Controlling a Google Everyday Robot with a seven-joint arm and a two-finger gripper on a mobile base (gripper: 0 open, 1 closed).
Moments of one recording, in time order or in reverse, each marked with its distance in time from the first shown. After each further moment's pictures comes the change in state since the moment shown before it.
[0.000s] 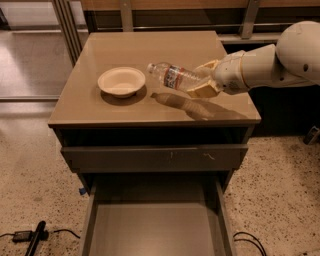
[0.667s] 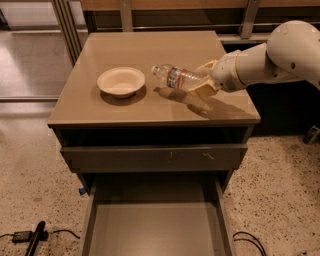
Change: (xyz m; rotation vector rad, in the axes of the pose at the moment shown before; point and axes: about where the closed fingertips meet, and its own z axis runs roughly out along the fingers) arm 0.016 -0.020 0.019 0.018 0.069 -0.001
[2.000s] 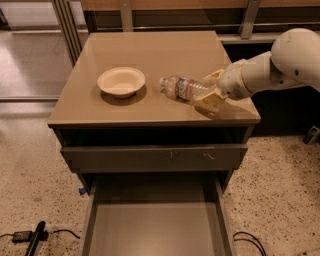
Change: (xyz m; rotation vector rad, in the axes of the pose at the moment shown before) arm 0.042 0.007 -0.006 -0.023 0.084 0.001
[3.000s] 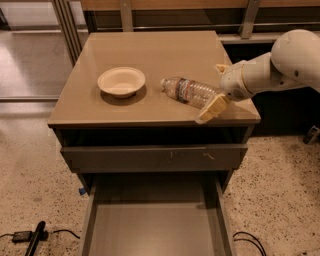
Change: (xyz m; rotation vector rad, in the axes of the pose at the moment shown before) arm 0.000 0.000 0.000 0.000 0.000 0.000
